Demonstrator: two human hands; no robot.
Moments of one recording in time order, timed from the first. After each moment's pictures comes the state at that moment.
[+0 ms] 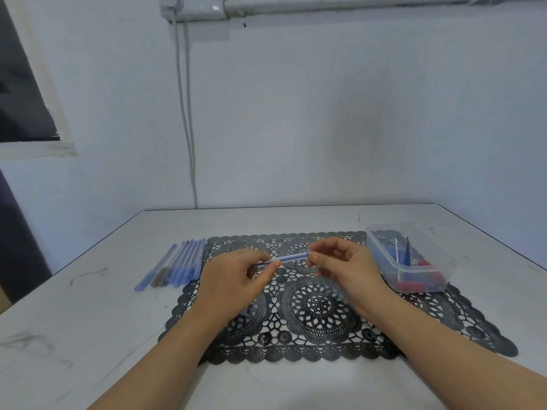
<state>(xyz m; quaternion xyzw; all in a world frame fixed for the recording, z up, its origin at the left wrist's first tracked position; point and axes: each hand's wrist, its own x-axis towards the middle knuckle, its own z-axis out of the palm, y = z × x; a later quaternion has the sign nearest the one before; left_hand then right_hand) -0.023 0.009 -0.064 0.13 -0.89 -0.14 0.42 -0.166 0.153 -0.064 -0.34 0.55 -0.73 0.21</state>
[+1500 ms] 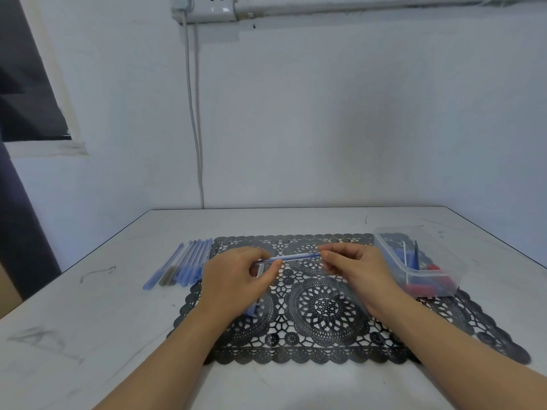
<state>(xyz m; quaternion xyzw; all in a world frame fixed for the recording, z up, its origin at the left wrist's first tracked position) -0.021 0.005 -0.063 0.17 -0.89 -0.08 0.42 -0.171 0.153 -0.062 -0.31 0.61 -0.70 0.19</state>
